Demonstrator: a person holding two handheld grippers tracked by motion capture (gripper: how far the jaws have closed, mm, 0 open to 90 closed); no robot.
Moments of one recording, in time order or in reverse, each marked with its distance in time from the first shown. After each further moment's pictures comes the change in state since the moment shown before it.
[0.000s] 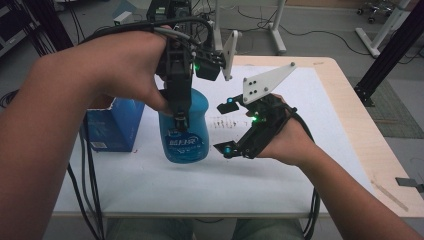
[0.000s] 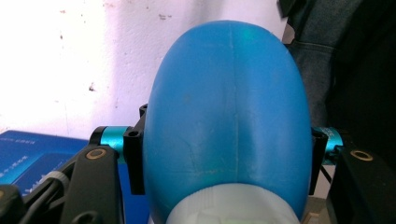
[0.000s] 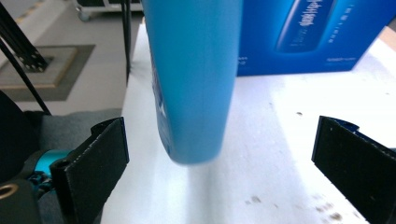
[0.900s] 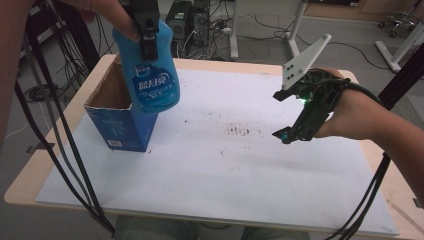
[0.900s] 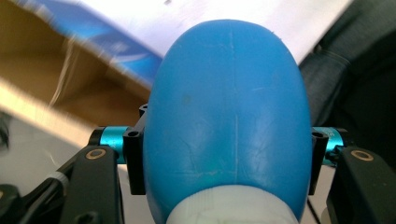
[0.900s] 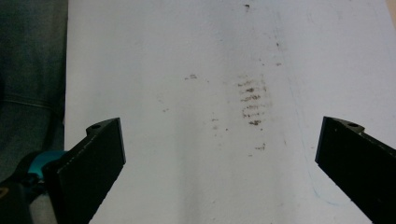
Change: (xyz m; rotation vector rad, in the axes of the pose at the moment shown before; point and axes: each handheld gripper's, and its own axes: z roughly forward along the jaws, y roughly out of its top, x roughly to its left) left arm 0.053 -0.086 -0.105 0.023 0.069 -0.500; right arm -0.036 0.031 -0.064 0.475 -0.094 -0.081
